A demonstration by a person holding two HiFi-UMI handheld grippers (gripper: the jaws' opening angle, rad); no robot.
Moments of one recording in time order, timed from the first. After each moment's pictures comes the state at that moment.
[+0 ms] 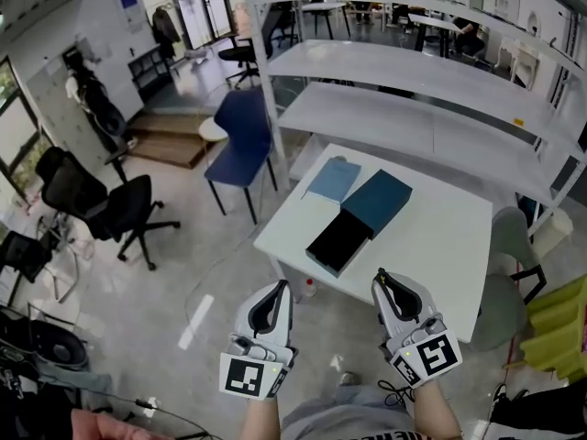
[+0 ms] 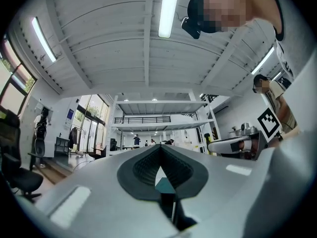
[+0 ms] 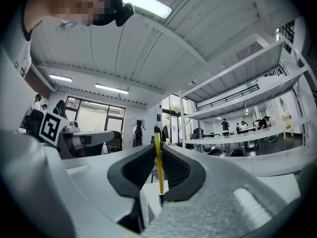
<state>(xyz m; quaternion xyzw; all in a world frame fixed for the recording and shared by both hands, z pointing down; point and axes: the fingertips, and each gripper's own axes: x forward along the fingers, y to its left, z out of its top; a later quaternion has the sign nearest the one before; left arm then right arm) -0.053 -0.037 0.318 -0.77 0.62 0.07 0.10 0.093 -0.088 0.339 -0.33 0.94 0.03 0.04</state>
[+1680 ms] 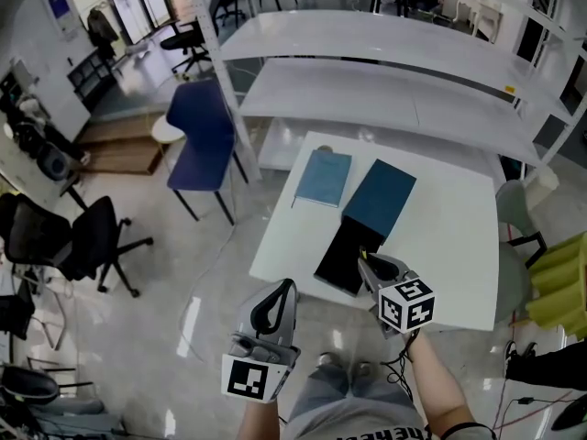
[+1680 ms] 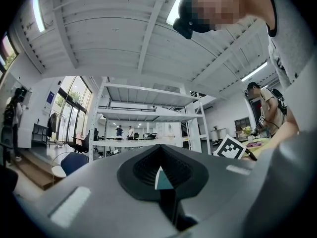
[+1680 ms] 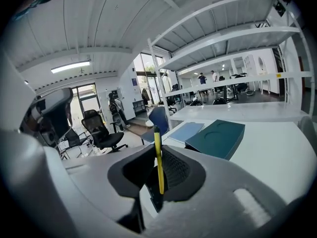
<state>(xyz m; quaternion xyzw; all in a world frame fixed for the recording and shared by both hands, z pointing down) -0.123 -0.172 0.352 -0.84 0.53 0.04 0.07 0.010 -0.269 0.503 -0.41 0.88 -0.19 -0.13</state>
